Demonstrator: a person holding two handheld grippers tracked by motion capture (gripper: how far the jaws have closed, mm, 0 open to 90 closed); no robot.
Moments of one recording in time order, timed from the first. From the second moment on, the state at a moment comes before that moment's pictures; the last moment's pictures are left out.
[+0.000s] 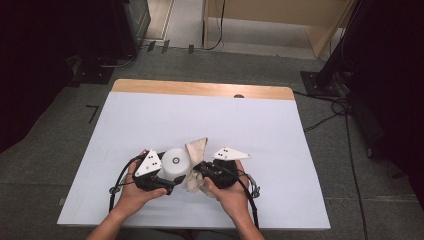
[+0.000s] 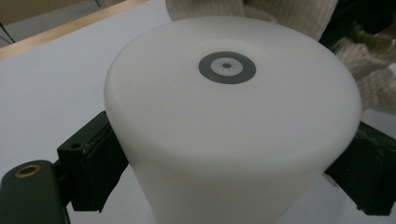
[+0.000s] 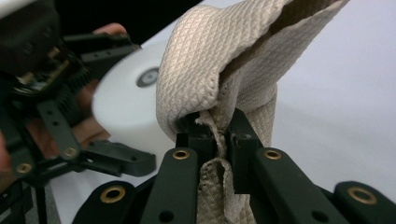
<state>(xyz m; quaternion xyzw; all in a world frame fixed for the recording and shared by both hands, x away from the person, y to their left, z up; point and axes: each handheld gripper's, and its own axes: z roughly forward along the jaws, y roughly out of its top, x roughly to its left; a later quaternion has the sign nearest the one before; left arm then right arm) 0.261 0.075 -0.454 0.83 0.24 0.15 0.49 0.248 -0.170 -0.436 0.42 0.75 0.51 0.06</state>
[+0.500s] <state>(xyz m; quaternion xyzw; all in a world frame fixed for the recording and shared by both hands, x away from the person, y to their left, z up) 0.261 0.075 -0.454 0.83 0.24 0.15 0.49 0.266 -0.162 -0.491 0.47 0.77 0.44 0.02</state>
